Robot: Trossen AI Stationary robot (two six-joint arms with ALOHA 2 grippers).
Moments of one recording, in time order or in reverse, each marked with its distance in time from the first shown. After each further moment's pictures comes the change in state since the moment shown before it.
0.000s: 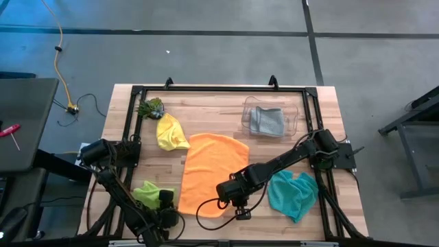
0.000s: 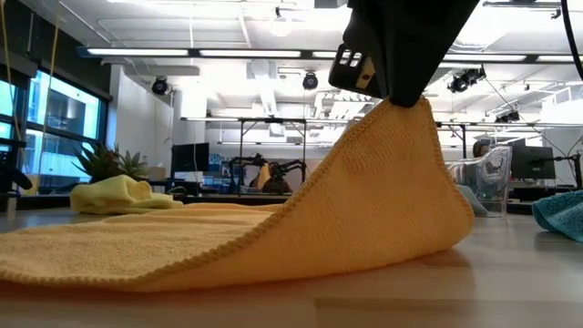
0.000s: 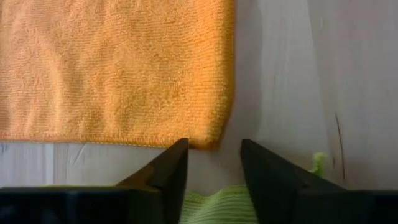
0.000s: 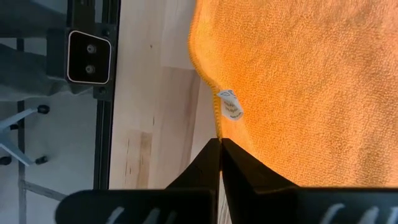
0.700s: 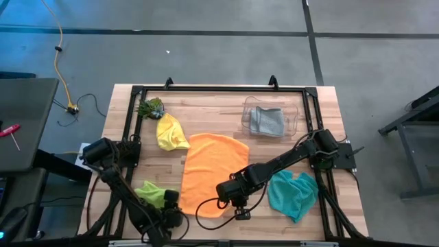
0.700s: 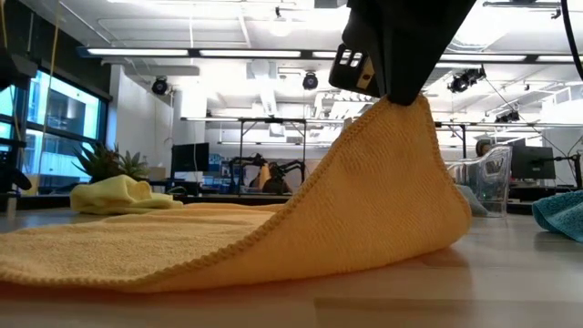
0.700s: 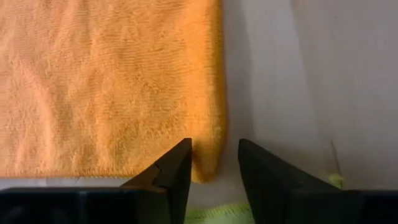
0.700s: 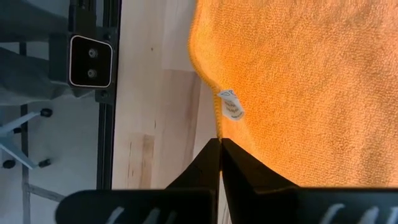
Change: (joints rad) left arm 0.072 0.007 0.003 0.053 0.019 0.131; right arm 0.000 0.000 0.000 0.007 -0.002 0.017
